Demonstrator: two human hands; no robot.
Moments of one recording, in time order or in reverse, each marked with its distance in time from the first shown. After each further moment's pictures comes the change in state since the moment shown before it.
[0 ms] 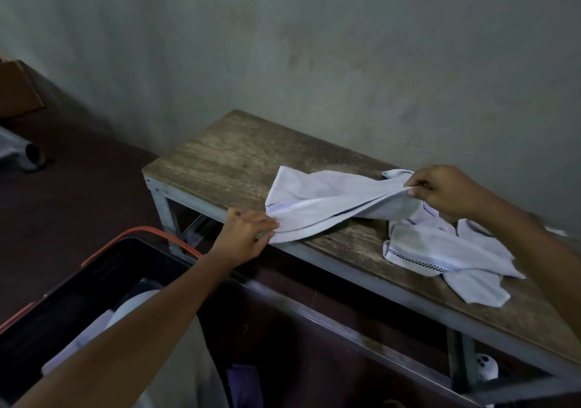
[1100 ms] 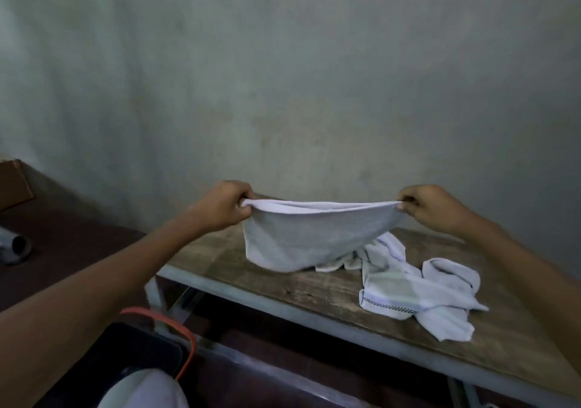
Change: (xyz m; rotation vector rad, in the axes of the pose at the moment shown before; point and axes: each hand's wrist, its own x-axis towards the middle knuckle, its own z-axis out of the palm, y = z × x) left_hand 0.128 0.046 -0.181 -0.073 -0.030 0.101; right_hand -0.036 -0.005 -0.085 0.045 0.200 0.095
